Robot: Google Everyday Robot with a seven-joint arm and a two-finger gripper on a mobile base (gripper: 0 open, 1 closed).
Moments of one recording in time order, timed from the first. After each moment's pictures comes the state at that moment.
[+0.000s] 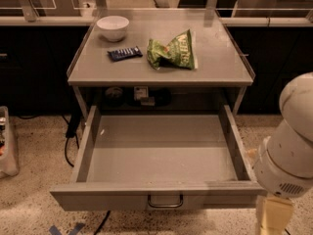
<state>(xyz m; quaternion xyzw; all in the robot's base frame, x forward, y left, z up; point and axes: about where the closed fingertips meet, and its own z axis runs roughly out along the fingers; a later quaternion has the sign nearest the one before) 0.324 -0.215 0.782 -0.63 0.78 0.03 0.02</state>
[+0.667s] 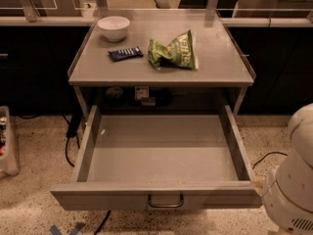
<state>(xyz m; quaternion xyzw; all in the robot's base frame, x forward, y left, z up) 0.266 -0.215 0.766 -0.63 0.78 0.06 -0.02</state>
